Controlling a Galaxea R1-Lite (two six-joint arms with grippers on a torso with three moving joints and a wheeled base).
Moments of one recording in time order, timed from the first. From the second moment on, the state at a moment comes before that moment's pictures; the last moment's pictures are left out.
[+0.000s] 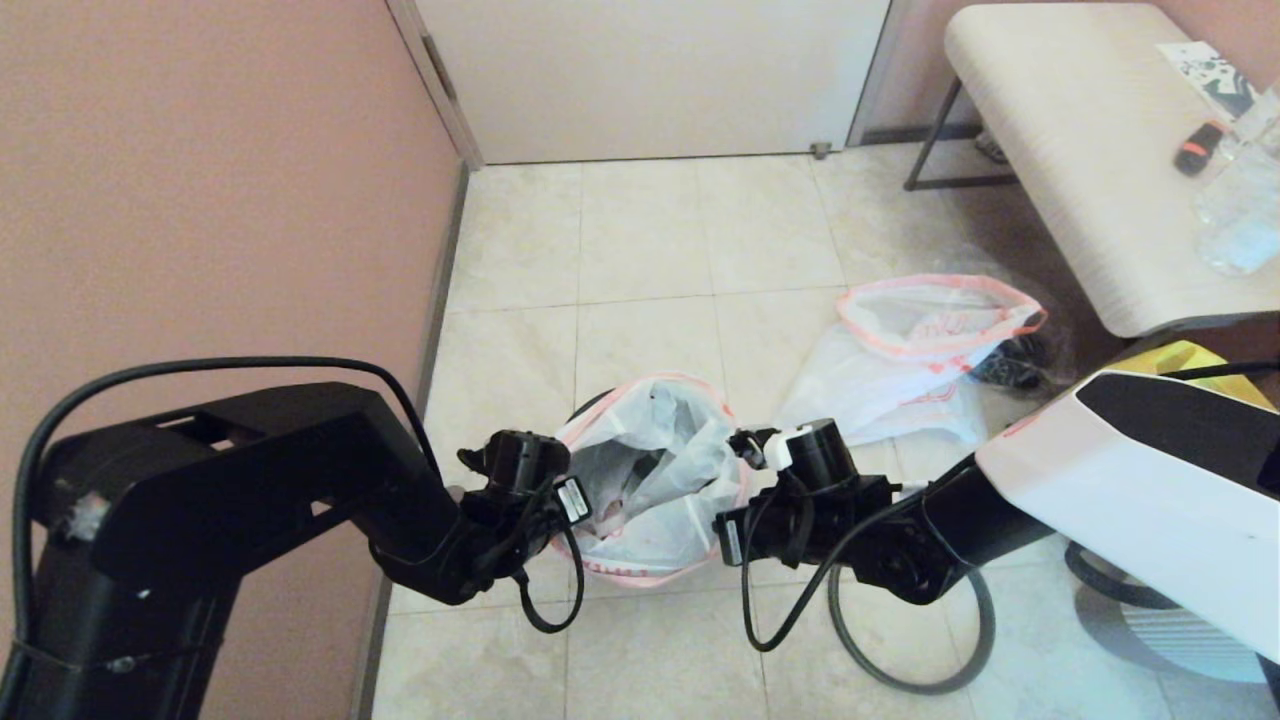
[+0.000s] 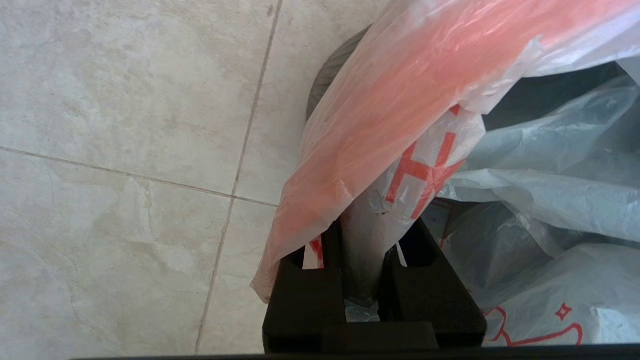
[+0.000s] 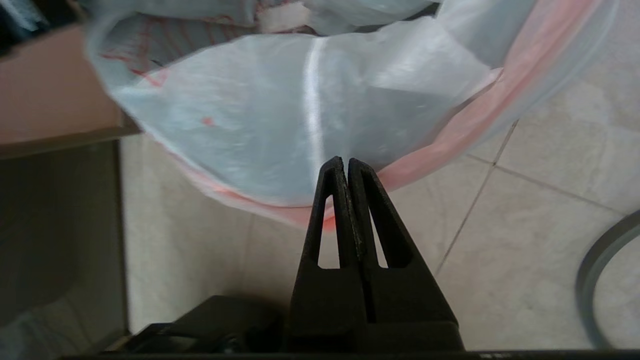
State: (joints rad) left arm -0.40 2.30 -0.96 -0.72 0.30 -0.62; right arm 0.59 2.29 -1.20 -0.48 0.11 0.23
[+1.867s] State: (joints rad) left arm -0.40 2.30 -0.96 -0.72 0.30 -0.62; right arm 0.59 2.34 -1.17 -0.53 0.11 0.22
